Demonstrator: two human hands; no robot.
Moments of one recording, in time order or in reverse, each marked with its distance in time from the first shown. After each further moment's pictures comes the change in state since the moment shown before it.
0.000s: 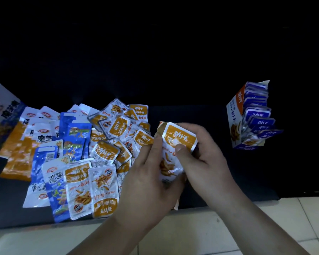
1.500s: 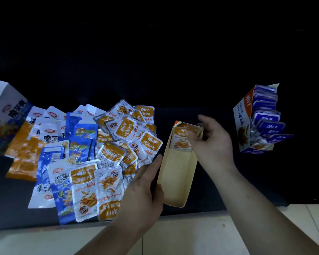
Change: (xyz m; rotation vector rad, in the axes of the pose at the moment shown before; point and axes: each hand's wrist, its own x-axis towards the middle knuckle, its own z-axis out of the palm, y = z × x) left_hand -0.026 -0.068 0.018 -0.197 -0.145 -0.200; right_hand 0.075 0.063 -0.007 -0.206 0.348 0.008
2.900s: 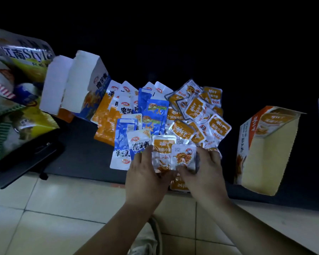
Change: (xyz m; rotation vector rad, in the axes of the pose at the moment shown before) left_hand -0.050 -0.075 -0.105 0.407 0.314 -0.324; right_hand -0.140 0.000 0.142 -0.349 -0.356 -0.008
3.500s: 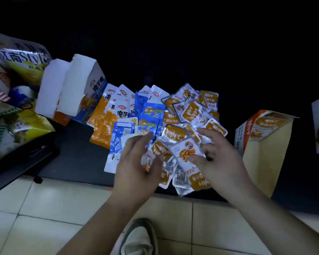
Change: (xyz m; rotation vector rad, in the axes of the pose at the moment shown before) left_hand 0.018 0.015 -0.037 -0.263 0.096 0.216; right_hand 0.013 -0.041 -0.075 0.339 -0.185 -0.034
